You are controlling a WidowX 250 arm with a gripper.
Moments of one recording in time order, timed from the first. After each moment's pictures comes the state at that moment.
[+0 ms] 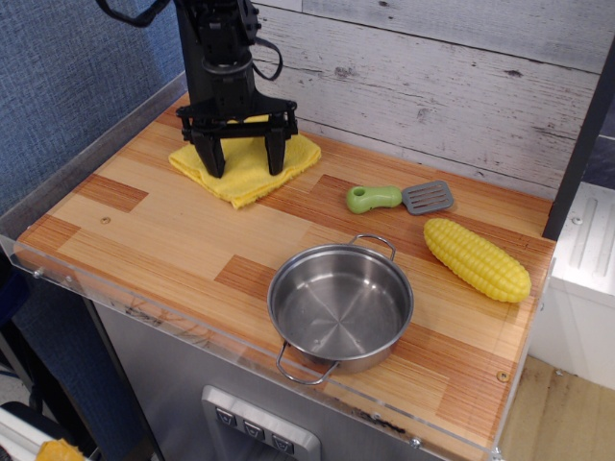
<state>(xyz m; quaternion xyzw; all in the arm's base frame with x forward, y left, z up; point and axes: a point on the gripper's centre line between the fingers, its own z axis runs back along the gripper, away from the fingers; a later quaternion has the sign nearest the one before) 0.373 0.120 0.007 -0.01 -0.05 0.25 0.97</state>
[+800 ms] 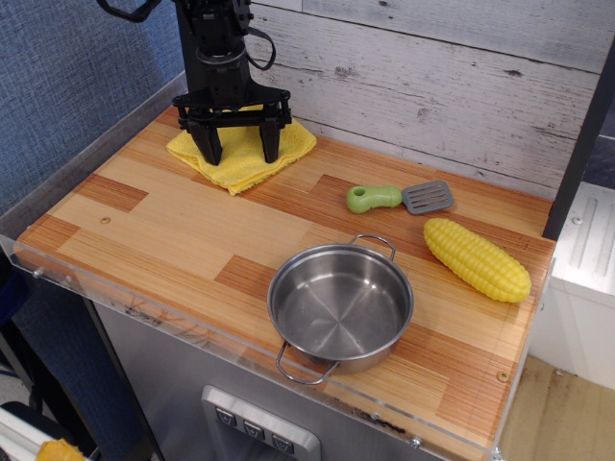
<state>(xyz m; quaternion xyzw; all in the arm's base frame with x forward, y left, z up) 0.373 0.126 0.010 -0.02 -0.04 0.23 0.97</state>
